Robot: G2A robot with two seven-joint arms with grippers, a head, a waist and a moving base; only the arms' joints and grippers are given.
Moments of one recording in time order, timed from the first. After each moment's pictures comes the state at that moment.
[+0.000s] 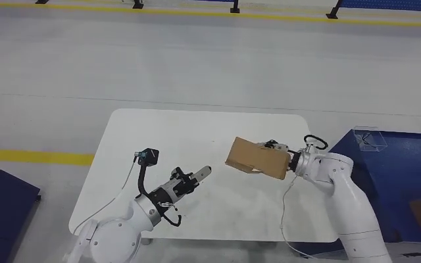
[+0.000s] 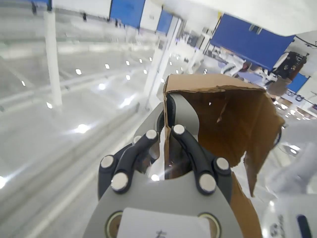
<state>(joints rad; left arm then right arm) 1.41 -1.24 -1.26 -2.18 0.32 0.27 -0.60 -1.05 -1.11 1.39 -1.50 1.84 0.91 -0.24</state>
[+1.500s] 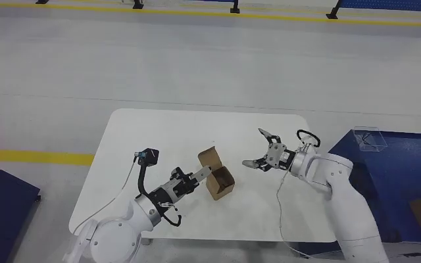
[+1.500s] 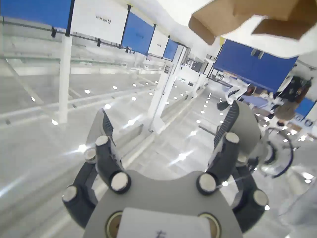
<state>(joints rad) 1.41 -1.24 -1.26 -2.18 0.32 0.27 -0.60 -1.09 -1.11 1.36 -1.55 1.44 0.78 0.05</state>
